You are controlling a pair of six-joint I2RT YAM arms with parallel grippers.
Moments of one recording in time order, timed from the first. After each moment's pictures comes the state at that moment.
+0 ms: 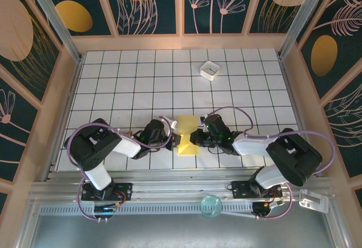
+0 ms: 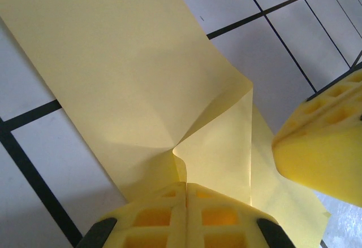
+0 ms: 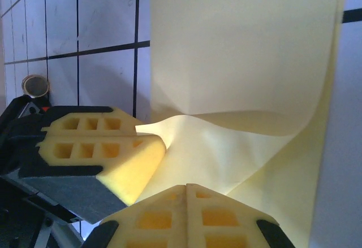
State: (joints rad) left arm -0.79 1.72 0.44 0.65 0.28 -0.49; right arm 0.78 1.43 0.46 0.23 -0.29 0.90
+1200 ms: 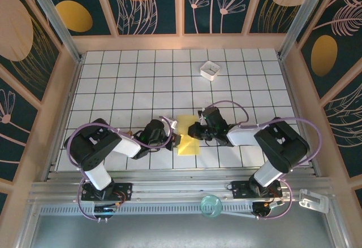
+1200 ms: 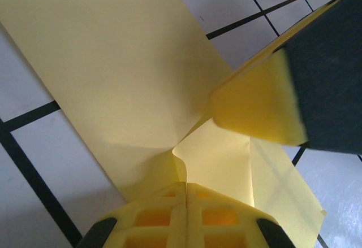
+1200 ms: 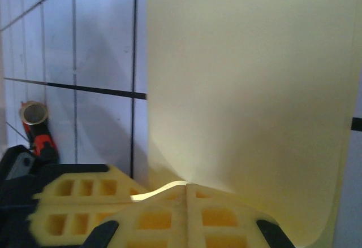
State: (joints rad) left arm -0.79 1.72 0.44 0.64 0.28 -0.48; right arm 0.70 1.60 0.56 0.26 -0.35 0.85
